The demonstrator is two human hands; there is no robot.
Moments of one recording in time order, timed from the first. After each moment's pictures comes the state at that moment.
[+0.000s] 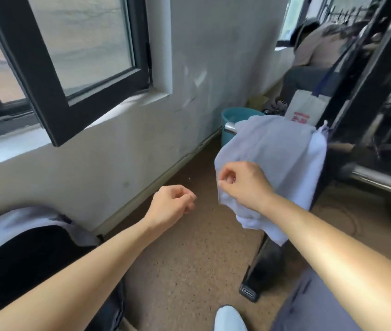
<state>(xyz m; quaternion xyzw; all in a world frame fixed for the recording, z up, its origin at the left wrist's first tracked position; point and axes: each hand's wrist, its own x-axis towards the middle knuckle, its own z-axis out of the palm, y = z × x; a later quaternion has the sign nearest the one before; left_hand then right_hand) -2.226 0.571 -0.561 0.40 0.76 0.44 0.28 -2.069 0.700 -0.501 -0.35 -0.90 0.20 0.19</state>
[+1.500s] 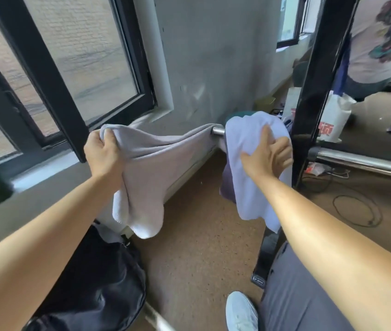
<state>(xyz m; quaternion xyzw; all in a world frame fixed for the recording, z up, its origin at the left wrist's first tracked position) -2.257 0.529 -0.426 0.21 0.72 0.65 -0.10 -2.028 0.740 -0.498 -0.60 -0.70 0.11 0.37</state>
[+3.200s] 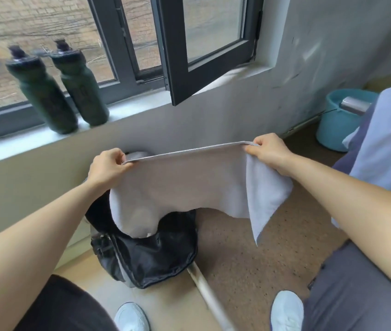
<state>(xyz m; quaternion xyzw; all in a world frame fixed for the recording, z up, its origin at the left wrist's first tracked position) -2.405 0.310 -0.562 0.16 0.94 0.30 -0.03 -2.210 0.666 -0.545 -0.28 -0.86 0.40 0.13</state>
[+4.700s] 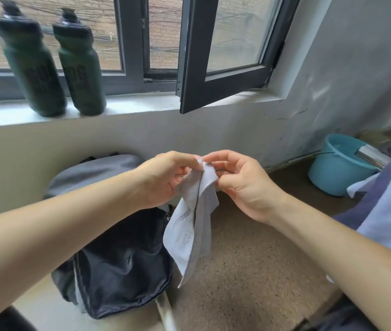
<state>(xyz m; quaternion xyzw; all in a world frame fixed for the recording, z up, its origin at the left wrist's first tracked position) -2.318 0.418 -0.516 0.12 0.59 0.69 0.41 -2.217 0.581 -0.518 -0.04 -0.71 0.70 0.07</state>
